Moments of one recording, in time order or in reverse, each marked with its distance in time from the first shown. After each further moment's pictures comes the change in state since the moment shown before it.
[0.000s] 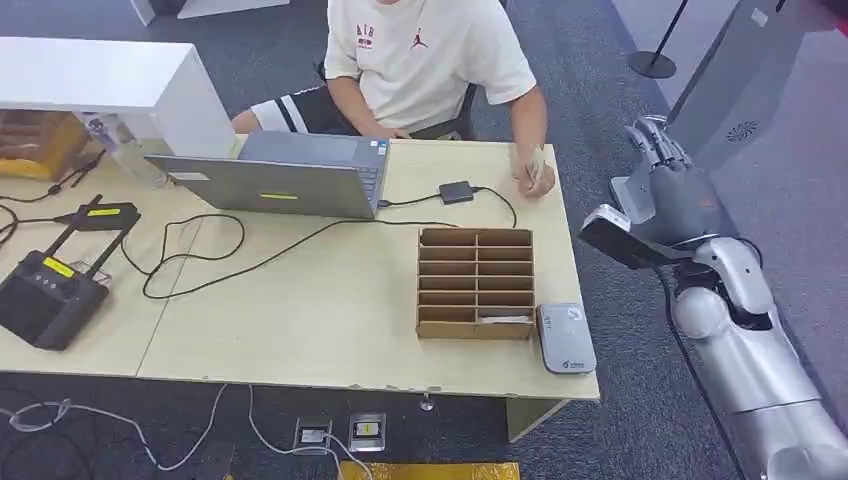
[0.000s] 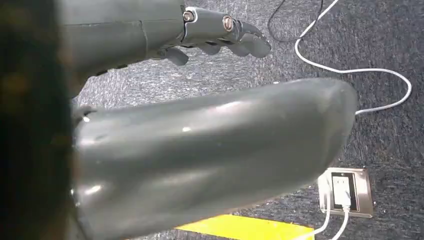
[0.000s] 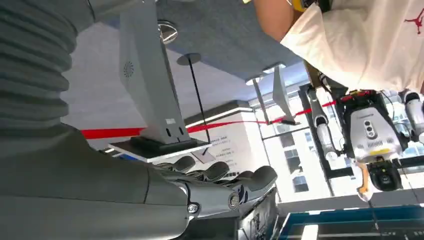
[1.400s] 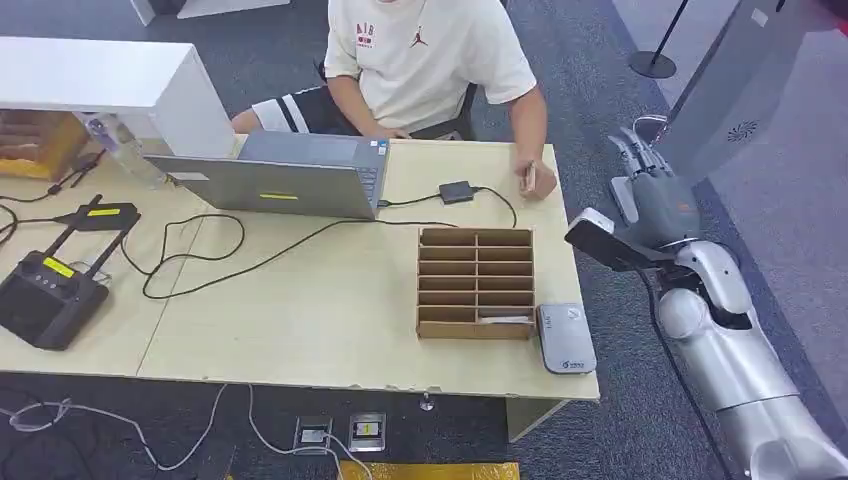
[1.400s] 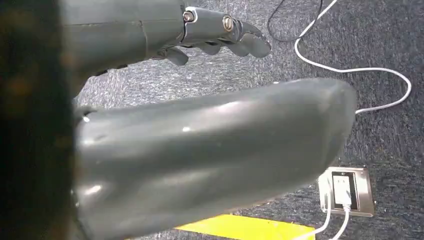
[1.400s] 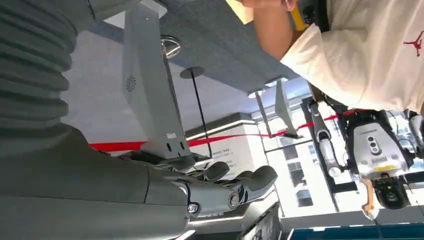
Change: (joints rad) left arm 0.002 0.000 -0.004 0.000 0.000 0.001 -0.003; right arm -0.009 0.035 0.024 0.059 -0.004 -0.005 0.009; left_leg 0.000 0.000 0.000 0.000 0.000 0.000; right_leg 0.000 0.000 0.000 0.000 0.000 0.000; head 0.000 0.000
